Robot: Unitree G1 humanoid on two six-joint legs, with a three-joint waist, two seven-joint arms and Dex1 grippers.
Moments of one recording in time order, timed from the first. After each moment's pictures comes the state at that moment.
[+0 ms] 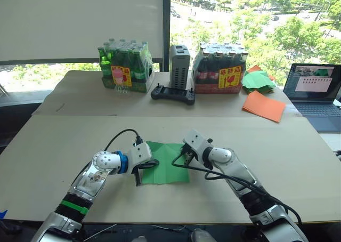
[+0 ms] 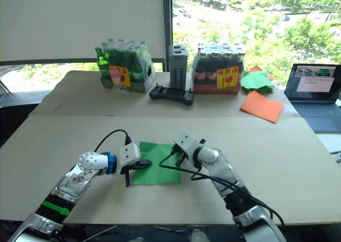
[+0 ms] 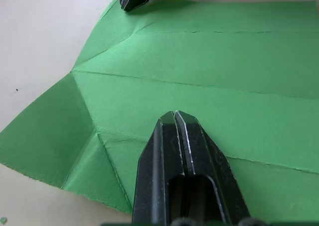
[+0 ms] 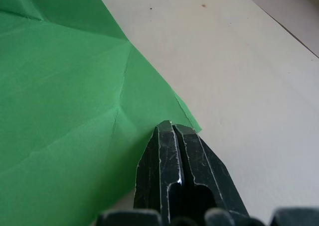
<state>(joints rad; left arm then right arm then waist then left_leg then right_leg) -0.39 0.59 -0.27 0.10 -0.04 0.16 -0.97 -0.53 -0.33 0.35 0.06 -0.10 0.53 0.55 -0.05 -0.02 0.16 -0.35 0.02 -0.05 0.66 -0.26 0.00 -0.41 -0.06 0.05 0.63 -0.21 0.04</state>
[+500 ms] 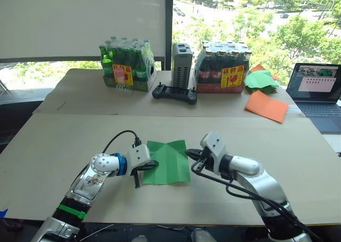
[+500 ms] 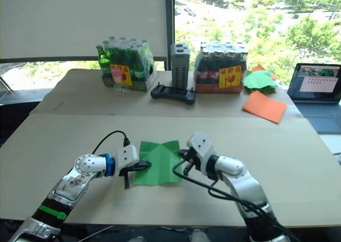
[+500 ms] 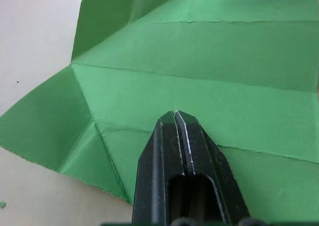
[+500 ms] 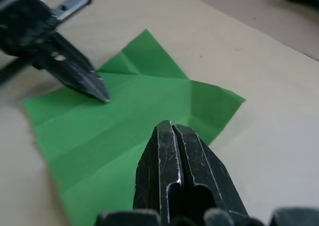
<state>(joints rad) -0.35 0.60 -0.25 0.05 -0.04 0.16 -0.97 -0.15 -0.45 0.14 -0.50 0.26 0.69 0.73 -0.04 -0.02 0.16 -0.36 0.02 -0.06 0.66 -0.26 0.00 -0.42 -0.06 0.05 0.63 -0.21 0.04</state>
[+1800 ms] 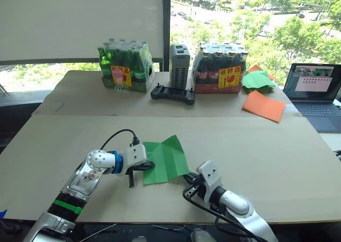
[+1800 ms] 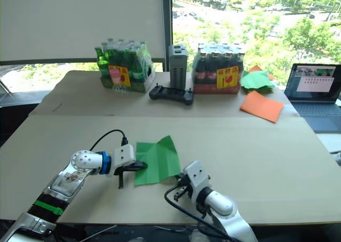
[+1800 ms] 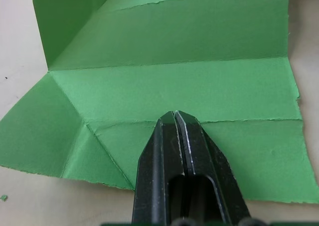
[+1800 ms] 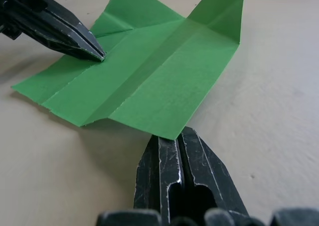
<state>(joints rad) -0.39 0.65 -0.26 0.09 -0.04 0.15 -1.06 0.05 -0.23 0.26 -0.39 0.11 0.45 0.40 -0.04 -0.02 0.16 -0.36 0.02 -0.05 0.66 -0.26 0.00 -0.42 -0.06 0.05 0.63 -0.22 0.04</state>
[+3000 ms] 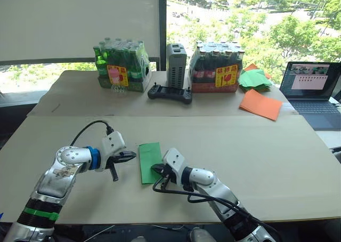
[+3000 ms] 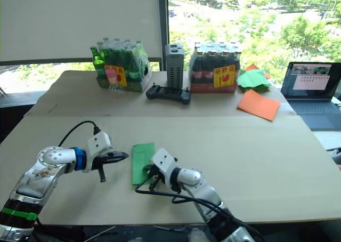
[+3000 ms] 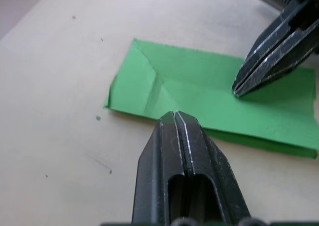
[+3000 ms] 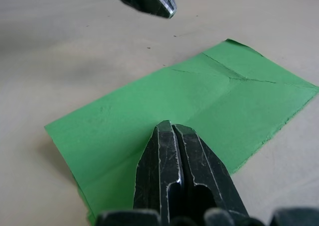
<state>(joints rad) -0.31 0.73 -0.01 -0.14 -0.23 0.47 -1.01 -0.36 -0.14 0.45 0.03 0.02 0.34 0.60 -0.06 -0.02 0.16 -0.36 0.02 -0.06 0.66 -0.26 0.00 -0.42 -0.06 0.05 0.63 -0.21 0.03</state>
